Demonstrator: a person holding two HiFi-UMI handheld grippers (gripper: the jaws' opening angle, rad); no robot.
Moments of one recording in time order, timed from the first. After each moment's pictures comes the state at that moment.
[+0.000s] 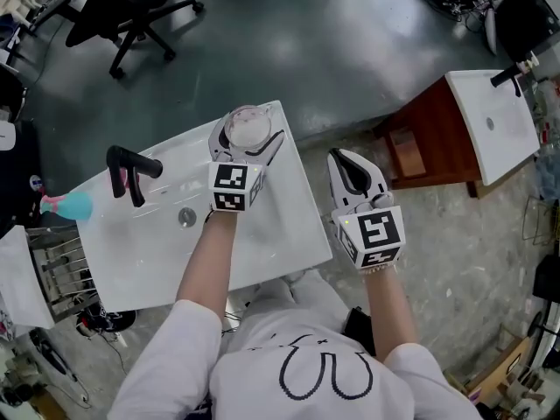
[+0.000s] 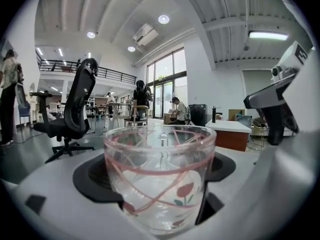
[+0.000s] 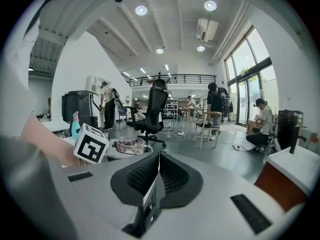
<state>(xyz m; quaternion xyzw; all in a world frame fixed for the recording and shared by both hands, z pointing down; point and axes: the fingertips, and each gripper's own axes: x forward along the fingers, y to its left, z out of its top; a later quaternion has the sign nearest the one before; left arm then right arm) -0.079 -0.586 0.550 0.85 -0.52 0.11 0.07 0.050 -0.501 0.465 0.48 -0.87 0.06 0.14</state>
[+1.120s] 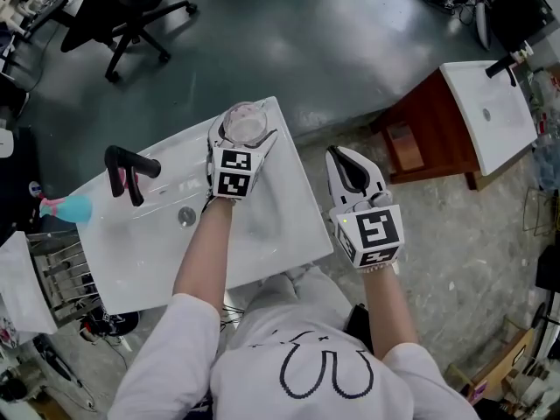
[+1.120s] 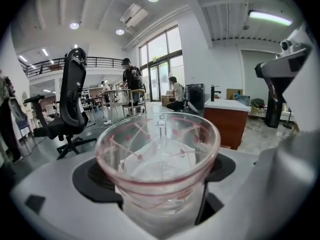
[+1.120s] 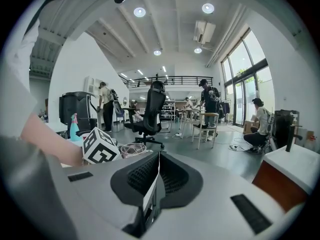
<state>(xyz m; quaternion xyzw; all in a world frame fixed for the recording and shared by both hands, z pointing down) -0.084 -0.591 0.593 0.83 -0.50 0.23 0.09 0.052 -0.491 0.458 0.49 -0.86 0.06 0.13</state>
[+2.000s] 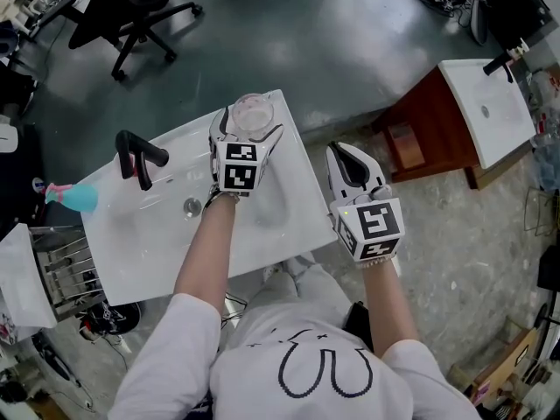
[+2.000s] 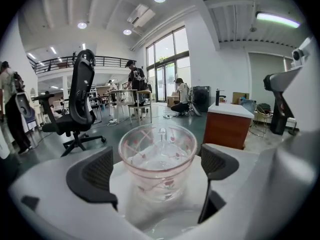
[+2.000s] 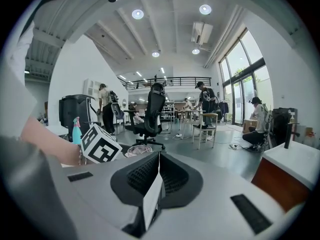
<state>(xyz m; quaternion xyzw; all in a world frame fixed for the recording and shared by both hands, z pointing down) -0.092 -0.568 0.568 0.81 -0.53 0.22 0.11 0.044 -0.465 0.450 0.49 -0.86 0.06 0.12</state>
